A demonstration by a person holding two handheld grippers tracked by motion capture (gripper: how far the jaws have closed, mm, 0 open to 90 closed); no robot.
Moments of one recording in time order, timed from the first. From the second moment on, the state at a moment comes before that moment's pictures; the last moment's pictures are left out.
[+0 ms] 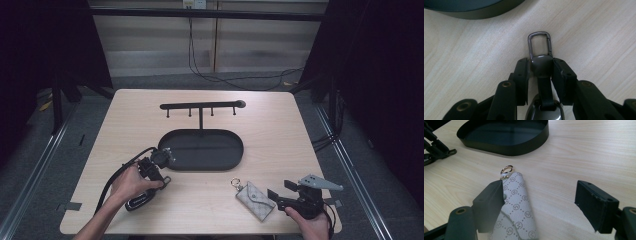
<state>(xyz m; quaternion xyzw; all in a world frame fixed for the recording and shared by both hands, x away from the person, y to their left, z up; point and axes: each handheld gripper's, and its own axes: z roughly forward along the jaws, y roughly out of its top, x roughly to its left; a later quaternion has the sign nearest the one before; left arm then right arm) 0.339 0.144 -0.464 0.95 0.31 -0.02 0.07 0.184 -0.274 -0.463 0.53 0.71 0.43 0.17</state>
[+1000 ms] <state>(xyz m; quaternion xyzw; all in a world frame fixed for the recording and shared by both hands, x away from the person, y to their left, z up) 0.347 0.148 -0.447 0.93 0.35 -0.03 0.06 0.184 -0.274 -0.463 0.53 0.71 0.43 0.17</state>
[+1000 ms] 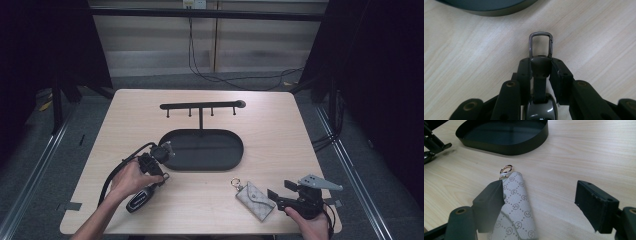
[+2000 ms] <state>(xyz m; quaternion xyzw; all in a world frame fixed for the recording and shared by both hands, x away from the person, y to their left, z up) 0.342 0.188 -0.384 0.93 0.34 -0.02 0.12 0.186 -0.274 -0.464 0.53 0.71 0.43 0.17</state>
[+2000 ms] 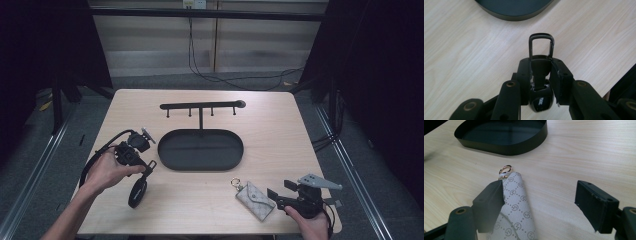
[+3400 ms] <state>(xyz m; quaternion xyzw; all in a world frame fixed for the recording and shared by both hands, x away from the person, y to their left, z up) 0.362 0.187 -0.324 0.92 0.36 0.00 0.15 0.187 -0.274 -0.464 0.54 0.71 0.43 0.16</state>
